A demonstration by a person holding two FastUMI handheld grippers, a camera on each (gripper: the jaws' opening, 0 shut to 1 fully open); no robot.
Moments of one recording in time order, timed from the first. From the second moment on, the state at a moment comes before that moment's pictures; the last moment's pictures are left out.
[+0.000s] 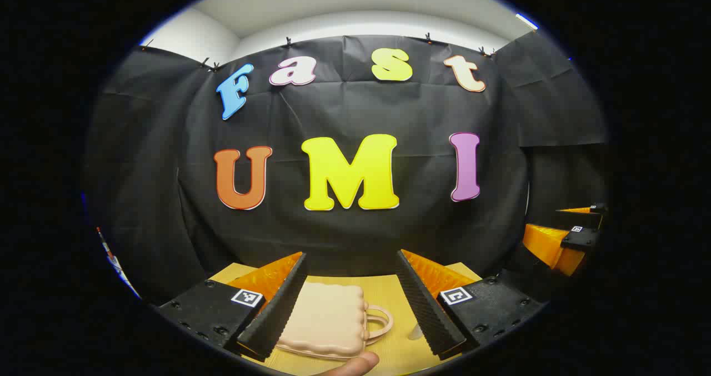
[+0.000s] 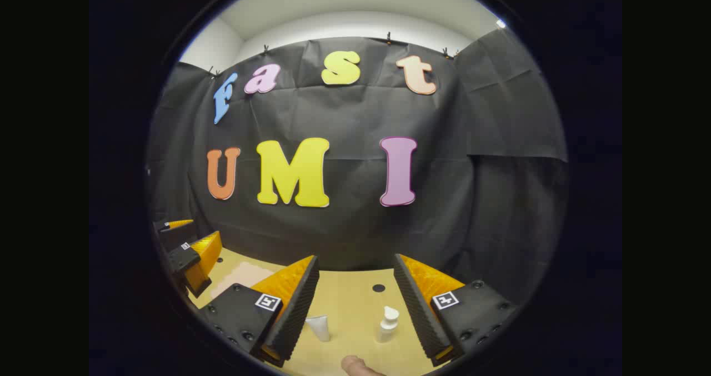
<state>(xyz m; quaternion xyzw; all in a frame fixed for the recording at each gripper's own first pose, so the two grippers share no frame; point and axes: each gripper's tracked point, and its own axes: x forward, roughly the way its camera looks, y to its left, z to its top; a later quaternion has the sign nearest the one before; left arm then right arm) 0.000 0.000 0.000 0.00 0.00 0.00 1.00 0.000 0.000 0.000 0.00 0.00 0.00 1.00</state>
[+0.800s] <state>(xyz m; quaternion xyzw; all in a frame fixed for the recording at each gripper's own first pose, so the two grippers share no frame) 0.004 0.001 -0.019 0.01 0.02 0.00 1.00 0.002 -0.003 -0.010 -0.02 0.01 0.01 1.00</state>
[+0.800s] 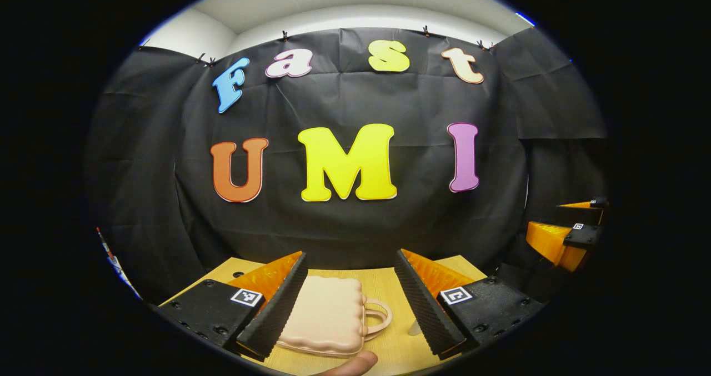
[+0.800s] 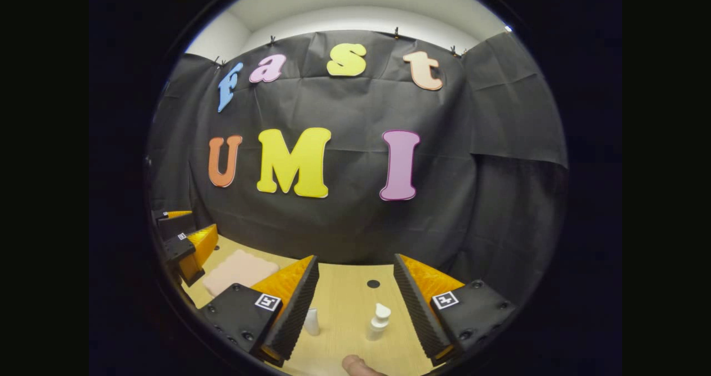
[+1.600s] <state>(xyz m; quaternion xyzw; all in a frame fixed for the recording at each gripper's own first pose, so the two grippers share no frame) 0.051 -0.048 -0.231 0.37 0.13 -0.12 0.91 -0.015 -0.117 -0.051 -0.02 0.03 -0.08 1.00</state>
